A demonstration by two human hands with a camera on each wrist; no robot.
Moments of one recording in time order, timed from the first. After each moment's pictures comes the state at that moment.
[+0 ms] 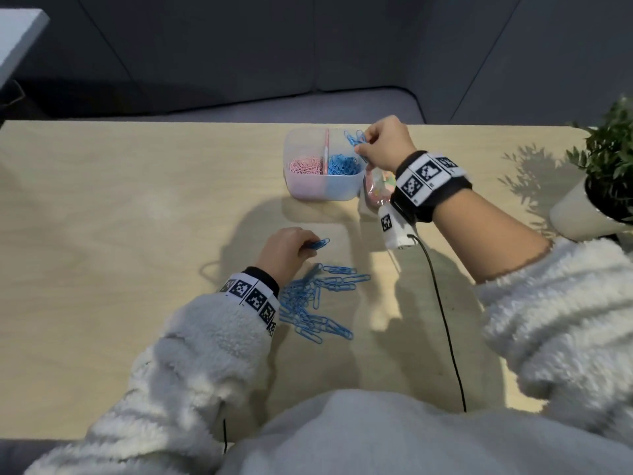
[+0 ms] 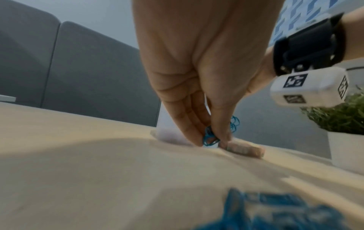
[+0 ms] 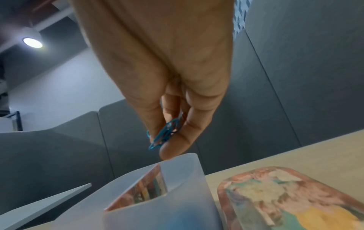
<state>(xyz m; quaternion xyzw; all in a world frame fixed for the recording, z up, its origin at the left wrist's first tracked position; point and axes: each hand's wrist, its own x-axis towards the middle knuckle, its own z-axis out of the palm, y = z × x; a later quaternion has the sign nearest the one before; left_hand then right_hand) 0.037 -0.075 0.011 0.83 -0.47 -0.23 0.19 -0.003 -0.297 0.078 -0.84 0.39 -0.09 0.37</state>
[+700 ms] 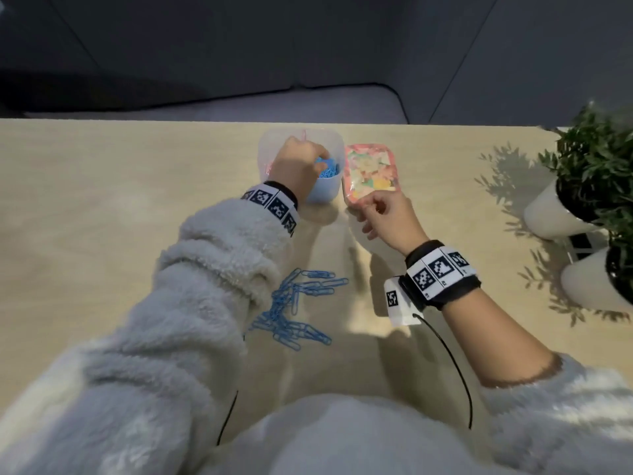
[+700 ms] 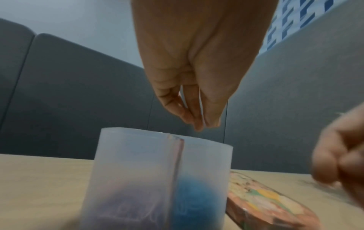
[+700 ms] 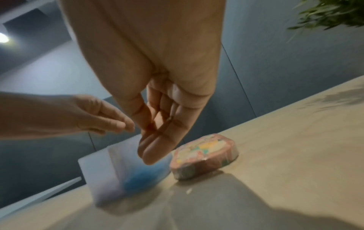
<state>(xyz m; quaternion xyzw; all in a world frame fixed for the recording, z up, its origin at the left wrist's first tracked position) 0.073 -0.193 0.063 0.84 -0.48 -0.15 0.20 -0.097 -0.261 0.030 -0.76 0.40 -0.12 0.50</state>
